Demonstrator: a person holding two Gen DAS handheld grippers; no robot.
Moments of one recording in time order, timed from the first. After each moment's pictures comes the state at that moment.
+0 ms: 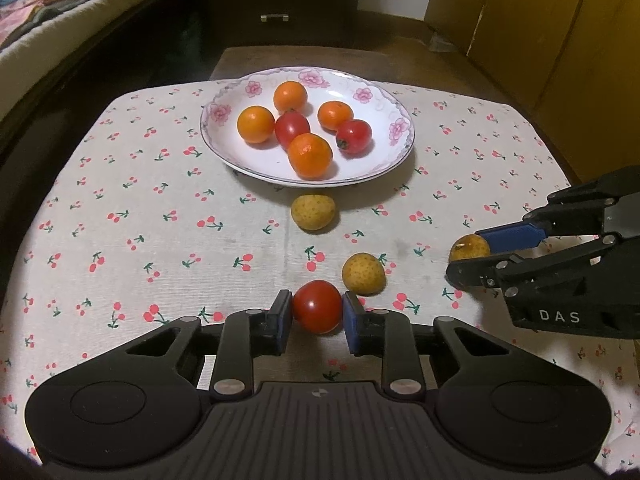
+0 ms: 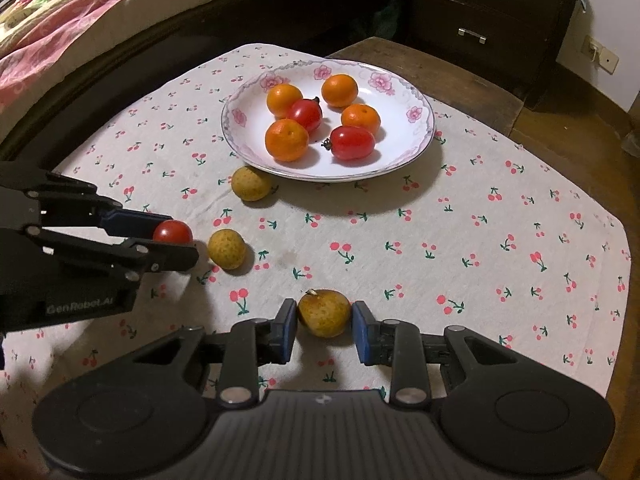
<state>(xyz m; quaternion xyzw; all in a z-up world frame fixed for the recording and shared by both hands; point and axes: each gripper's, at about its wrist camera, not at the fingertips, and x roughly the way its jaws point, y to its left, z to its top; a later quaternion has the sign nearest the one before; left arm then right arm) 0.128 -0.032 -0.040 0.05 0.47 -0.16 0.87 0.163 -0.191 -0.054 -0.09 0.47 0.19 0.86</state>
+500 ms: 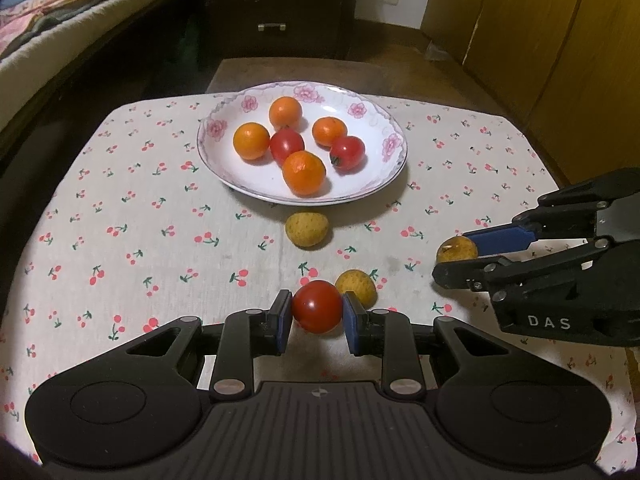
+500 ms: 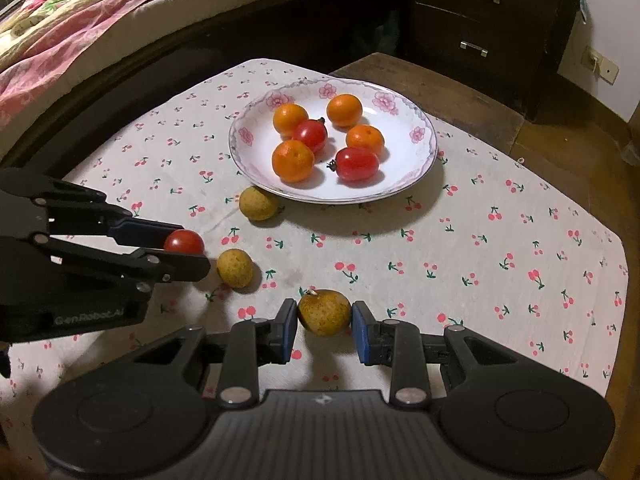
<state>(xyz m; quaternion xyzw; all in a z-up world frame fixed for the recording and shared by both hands) 0.128 -0.036 -0.030 0.05 0.46 -0.17 0.87 0.164 -0.189 -0.043 -0.08 0.46 0.19 0.86</state>
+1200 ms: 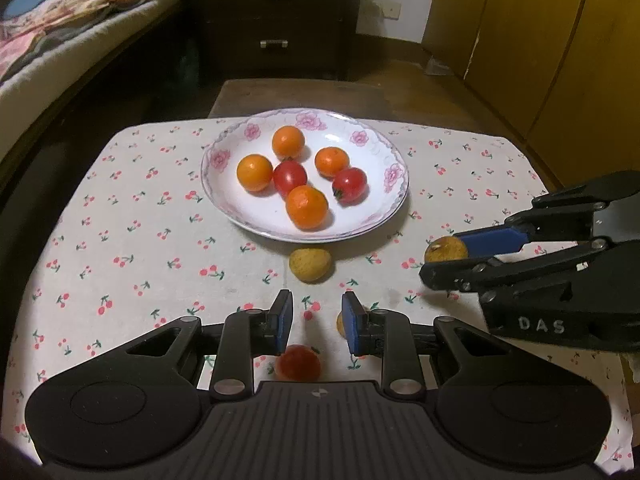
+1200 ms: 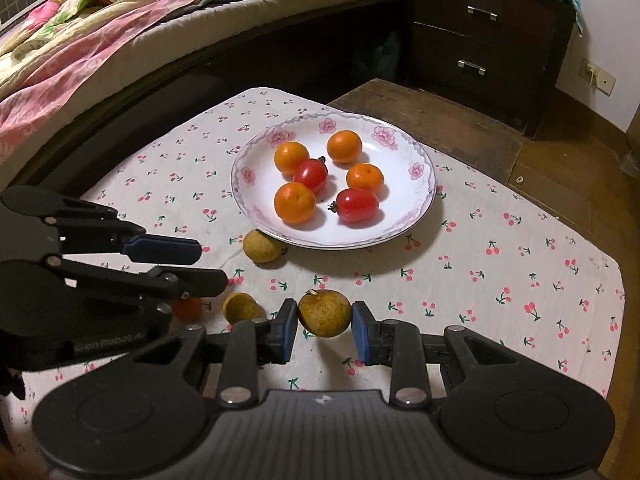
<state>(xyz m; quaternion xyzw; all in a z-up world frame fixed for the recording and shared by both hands) 0.139 -0.036 -0.018 0.04 0.44 -0.17 0.88 0.174 -0.186 -0.029 -0.07 0.43 0.20 0.88</state>
